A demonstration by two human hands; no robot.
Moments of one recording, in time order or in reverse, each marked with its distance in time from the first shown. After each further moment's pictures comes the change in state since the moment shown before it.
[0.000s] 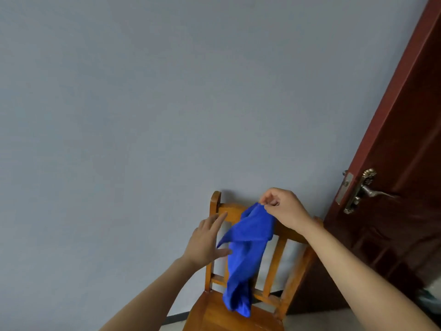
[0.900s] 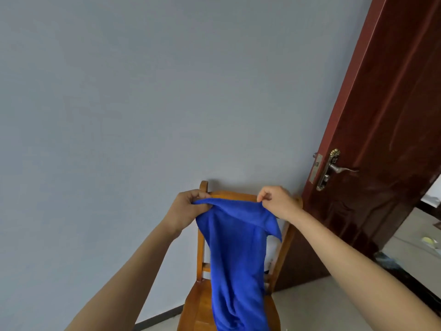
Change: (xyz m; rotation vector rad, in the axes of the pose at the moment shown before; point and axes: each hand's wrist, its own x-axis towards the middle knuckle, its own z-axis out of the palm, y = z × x) left_hand -0.016 0.014 -0.078 -0.924 0.008 -0.032; right_hand -0.044 -0.002 0.008 -0.168 0.046 0.198
